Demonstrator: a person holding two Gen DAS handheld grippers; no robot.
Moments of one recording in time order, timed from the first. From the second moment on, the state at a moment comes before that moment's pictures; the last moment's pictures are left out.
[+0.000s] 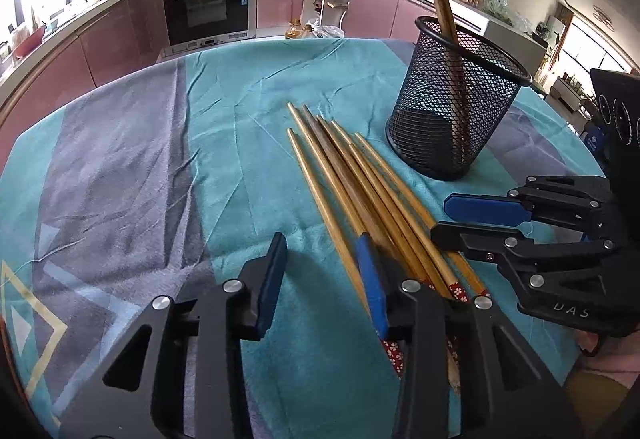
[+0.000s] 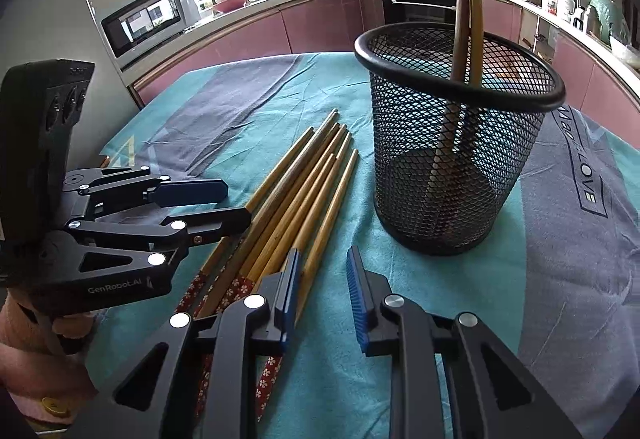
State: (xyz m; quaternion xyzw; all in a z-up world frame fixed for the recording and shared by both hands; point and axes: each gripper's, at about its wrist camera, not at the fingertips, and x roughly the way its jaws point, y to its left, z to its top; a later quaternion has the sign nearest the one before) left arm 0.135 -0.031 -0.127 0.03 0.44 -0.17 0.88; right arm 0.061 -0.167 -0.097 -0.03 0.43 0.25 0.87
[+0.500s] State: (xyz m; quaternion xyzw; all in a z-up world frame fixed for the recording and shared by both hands) left arm 0.139 -0.029 -0.130 -0.02 0.45 -0.18 0.87; right arm 0.068 -0.181 -0.099 0.02 0.43 0.24 0.87
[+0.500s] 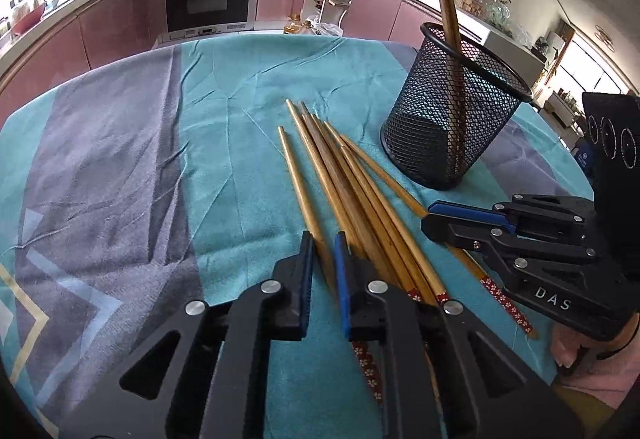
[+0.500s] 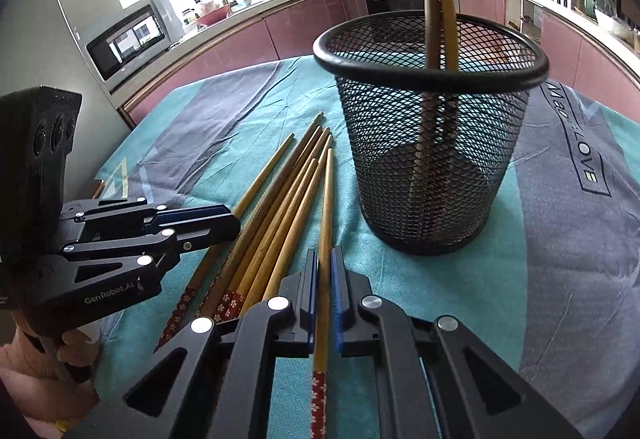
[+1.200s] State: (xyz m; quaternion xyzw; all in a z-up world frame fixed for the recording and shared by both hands) left arm 0.119 -0.023 -0.126 -0.01 0.45 -0.20 0.87; right arm 0.059 -0.176 -0.091 0.01 0.43 0.28 0.86
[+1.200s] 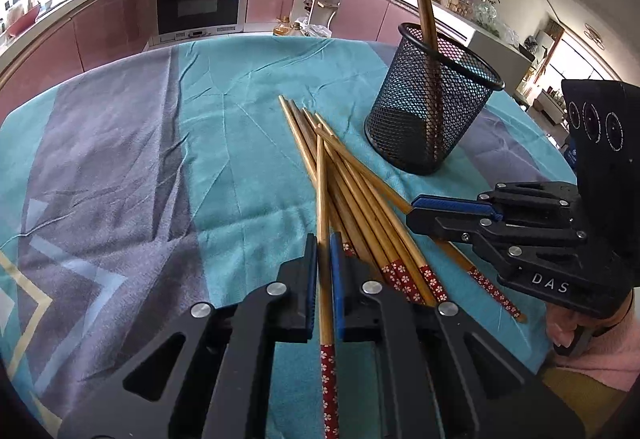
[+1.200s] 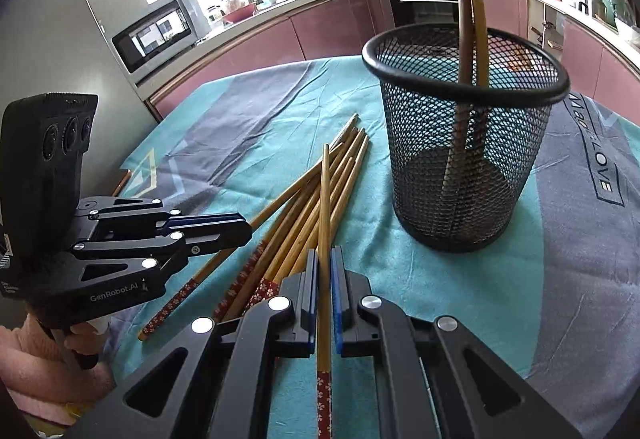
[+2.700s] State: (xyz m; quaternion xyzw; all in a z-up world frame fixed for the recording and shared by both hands) left arm 0.099 -0.020 -0.026 -0.07 0.32 -0.31 0.89; right arm 0.030 -0.228 -0.001 0.05 0.30 0.30 0.90
